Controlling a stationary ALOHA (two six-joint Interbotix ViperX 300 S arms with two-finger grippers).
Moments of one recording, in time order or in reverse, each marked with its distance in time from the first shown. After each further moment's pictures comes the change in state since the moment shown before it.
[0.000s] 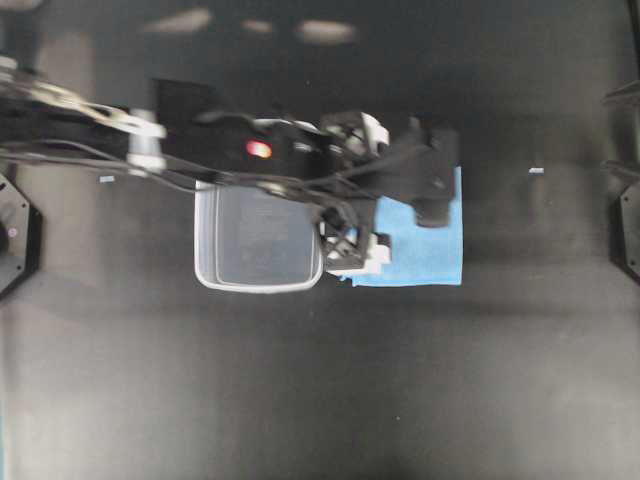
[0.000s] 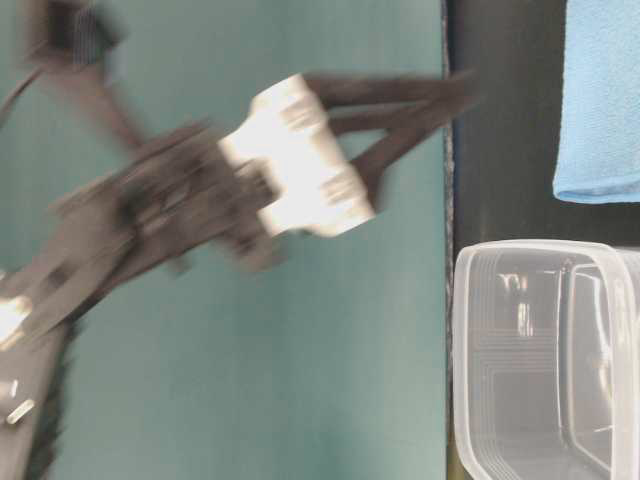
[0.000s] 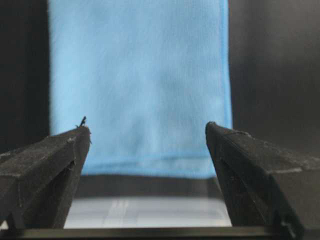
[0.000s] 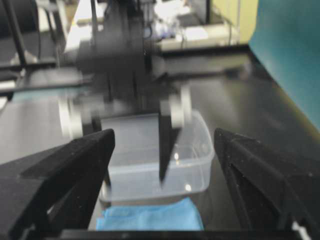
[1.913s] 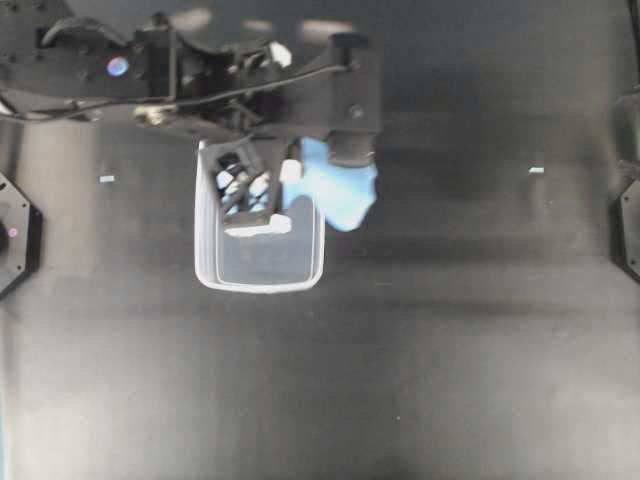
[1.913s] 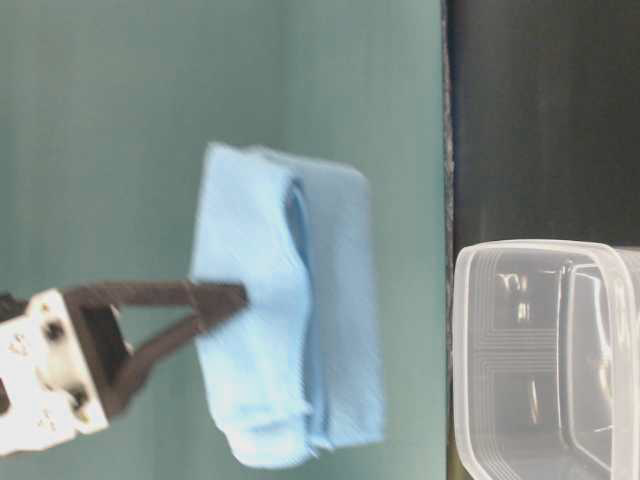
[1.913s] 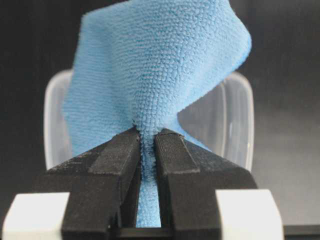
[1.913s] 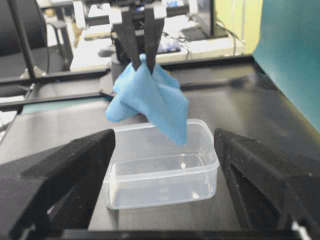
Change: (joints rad) left arm 0.043 -0.368 0.098 0.000 0.357 0.002; right arm 0.005 -0.035 0.005 0.021 0.005 0.002
